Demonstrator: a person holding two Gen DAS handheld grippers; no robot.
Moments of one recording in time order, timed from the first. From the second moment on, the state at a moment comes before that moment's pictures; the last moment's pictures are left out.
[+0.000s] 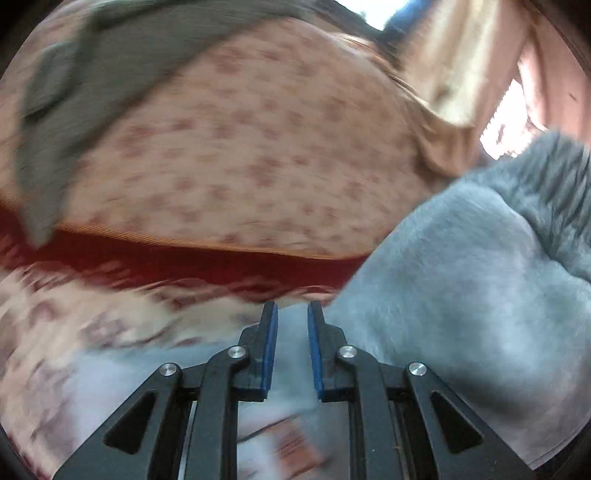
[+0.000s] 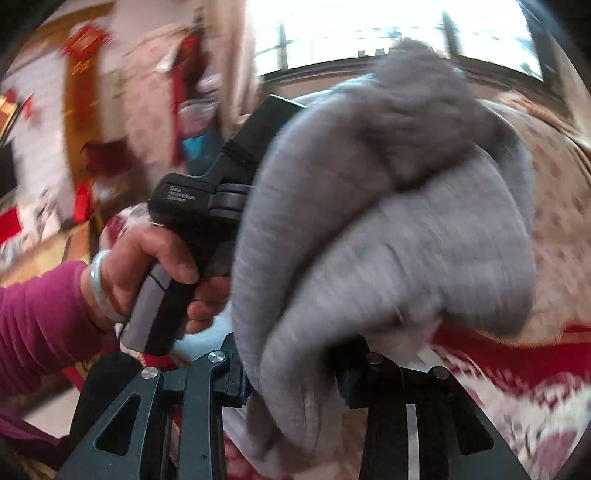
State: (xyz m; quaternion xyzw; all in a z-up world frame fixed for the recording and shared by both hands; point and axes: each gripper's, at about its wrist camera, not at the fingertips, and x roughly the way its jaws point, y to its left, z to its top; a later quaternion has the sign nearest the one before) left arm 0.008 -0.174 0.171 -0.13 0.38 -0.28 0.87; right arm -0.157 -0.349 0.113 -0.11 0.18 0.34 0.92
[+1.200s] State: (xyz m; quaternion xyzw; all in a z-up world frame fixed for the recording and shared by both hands) left arm -0.083 -0.110 0.151 -0.09 0.36 -0.15 0.91; right arm -0.144 -0.289 0.018 0.08 0.31 0.55 0.77
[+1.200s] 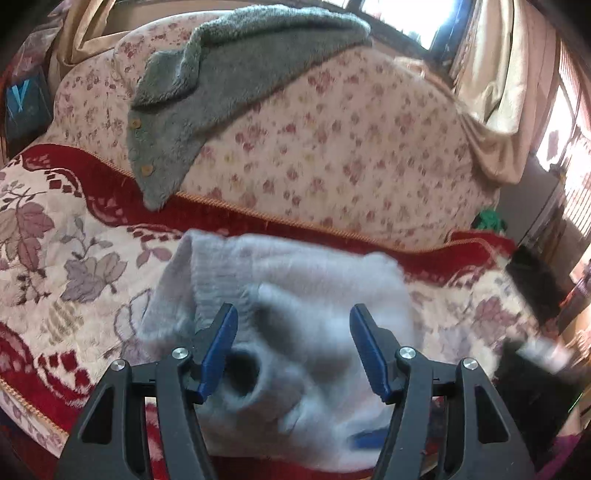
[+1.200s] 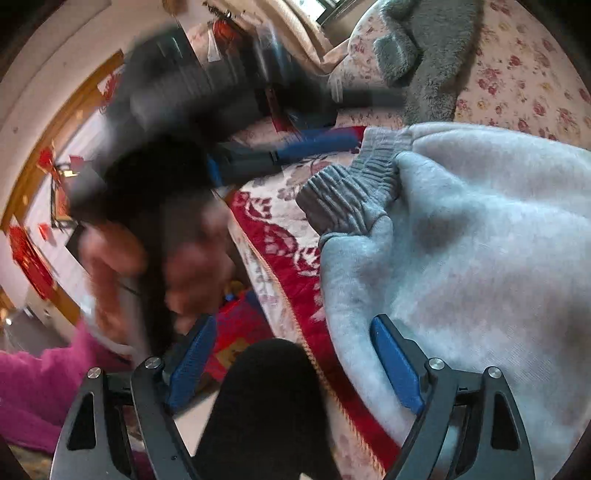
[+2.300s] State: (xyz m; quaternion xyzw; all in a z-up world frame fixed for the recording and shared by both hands) left arm -0.103 -0.119 0.137 -0.03 0.32 -0.04 0.95; right arm -0.091 -0.347 0.040 0.04 0.34 0.24 0.91
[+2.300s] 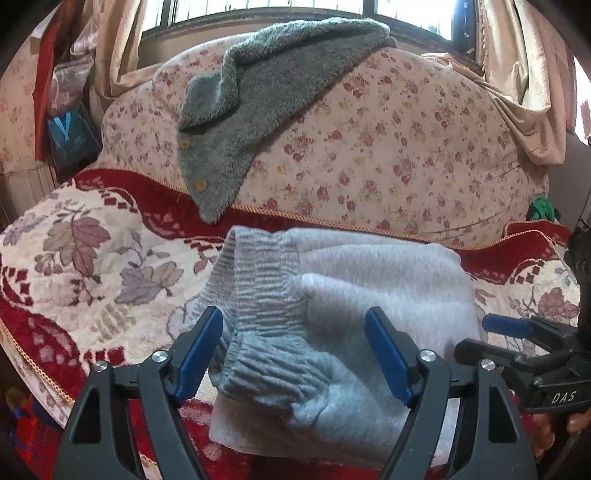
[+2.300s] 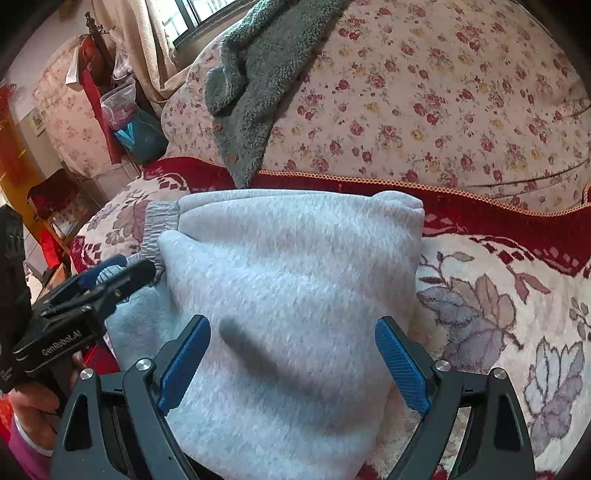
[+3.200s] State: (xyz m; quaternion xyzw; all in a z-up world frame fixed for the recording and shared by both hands) left arm -0.090 -0.068 0.088 -0.10 0.39 -0.06 0.92; right arm -0.064 -0.398 0.006 0.12 0.40 0.25 0.87
